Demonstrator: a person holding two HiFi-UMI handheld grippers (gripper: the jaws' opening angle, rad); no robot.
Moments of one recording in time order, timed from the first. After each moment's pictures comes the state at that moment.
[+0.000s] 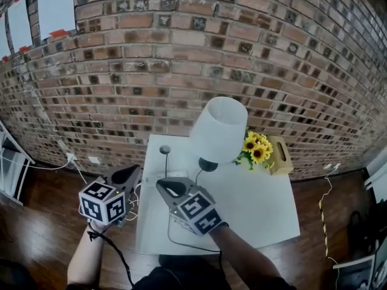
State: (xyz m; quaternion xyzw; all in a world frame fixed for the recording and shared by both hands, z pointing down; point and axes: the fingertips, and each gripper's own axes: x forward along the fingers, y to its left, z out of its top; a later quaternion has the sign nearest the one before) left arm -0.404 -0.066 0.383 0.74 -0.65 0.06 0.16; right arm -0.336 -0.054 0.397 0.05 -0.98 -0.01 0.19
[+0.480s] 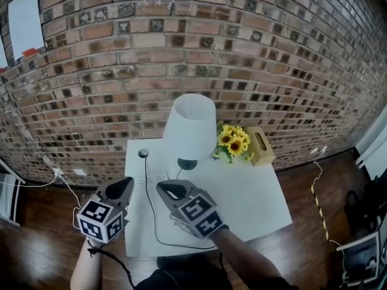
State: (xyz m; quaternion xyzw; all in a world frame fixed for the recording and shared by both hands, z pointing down) left arm -0.342 -0.069 0.380 0.77 -0.62 0.12 0.09; right arm -0.270 -0.081 0.388 0.12 -0.98 0.02 0.18
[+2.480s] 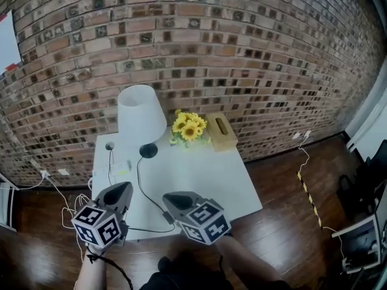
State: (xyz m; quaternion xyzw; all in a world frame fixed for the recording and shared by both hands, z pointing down) left arm -0.143 -0.056 0.368 0.79 -0.60 0.02 0.16; right arm -0.045 -0.060 0.411 0.17 -0.96 0.11 0.18
